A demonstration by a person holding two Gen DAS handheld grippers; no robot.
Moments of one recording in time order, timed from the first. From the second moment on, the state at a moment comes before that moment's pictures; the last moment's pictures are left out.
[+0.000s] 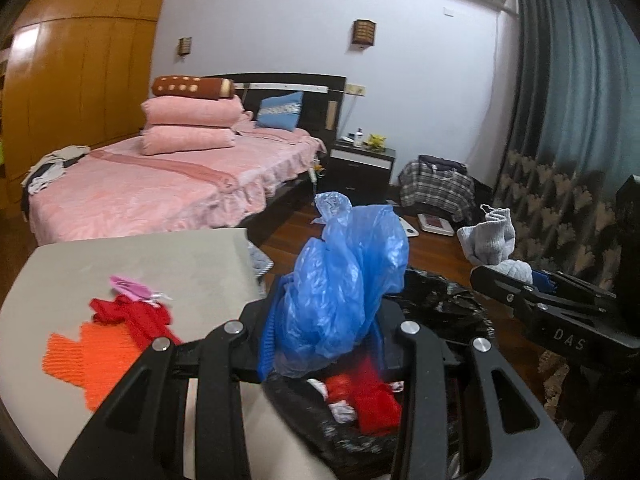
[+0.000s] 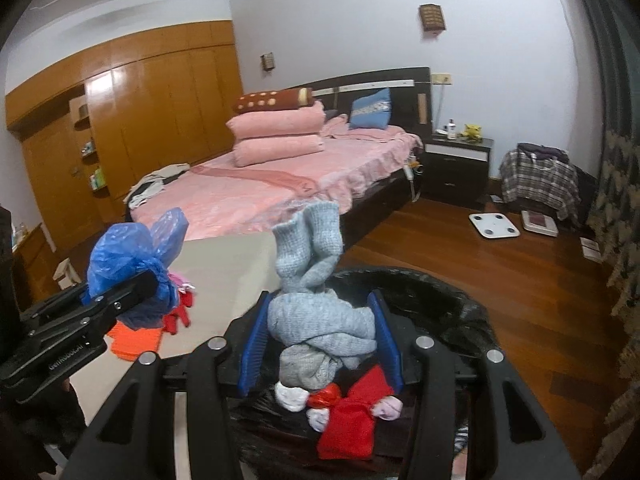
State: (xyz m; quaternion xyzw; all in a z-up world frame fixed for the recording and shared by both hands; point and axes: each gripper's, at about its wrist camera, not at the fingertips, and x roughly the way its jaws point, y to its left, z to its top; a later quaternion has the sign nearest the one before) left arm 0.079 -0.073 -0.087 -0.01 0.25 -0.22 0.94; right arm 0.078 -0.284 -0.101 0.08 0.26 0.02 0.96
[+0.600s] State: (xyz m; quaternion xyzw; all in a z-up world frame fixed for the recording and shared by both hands) left arm 0.111 -0.132 -0.113 0.00 0.27 -0.28 0.92; right arm 0.087 -0.334 -0.122 0.09 0.27 -0.04 0.96
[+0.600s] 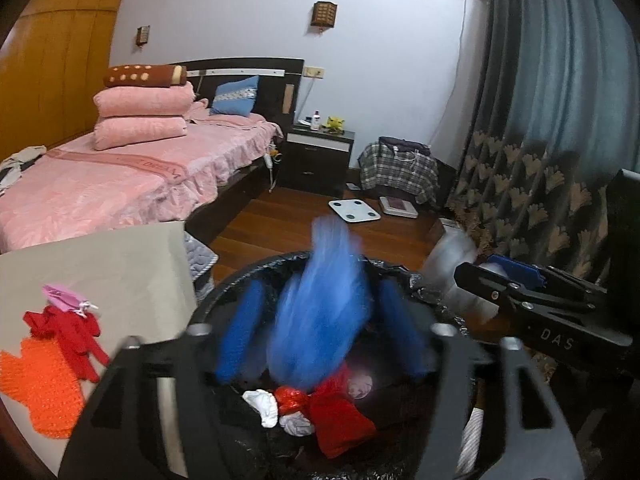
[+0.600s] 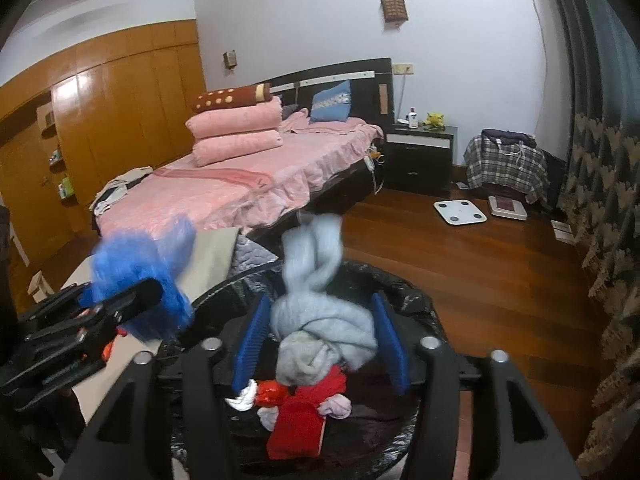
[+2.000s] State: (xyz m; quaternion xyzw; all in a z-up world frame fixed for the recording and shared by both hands) left arm 0.100 0.120 -0.097 -0.02 0.25 0.00 0.97; right arm 0.151 -0.146 -0.113 0.05 0.26 0.11 0.96
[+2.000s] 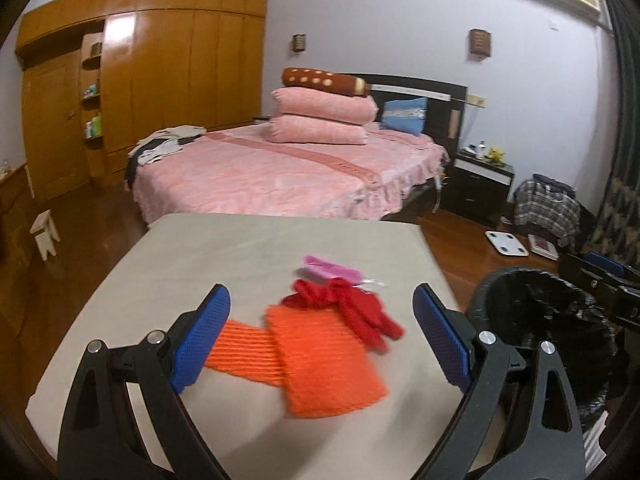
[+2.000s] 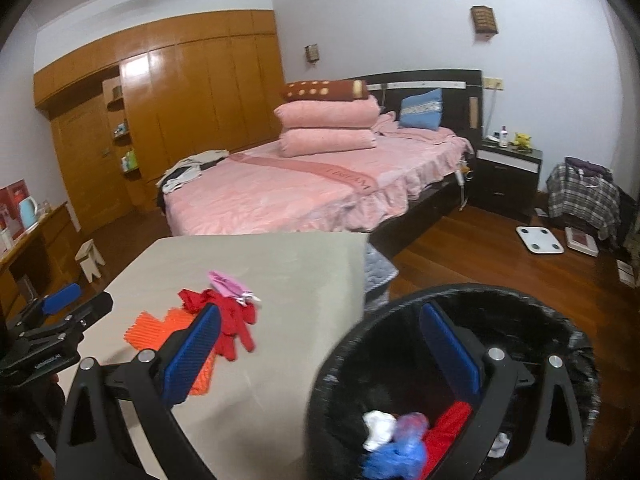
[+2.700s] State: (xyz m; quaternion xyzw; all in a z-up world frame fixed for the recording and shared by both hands) left arm 0.137 0.159 -0.160 -0.04 0.33 0.02 0.94; right arm 0.200 -0.067 -0.180 0.01 0.32 0.15 0.93
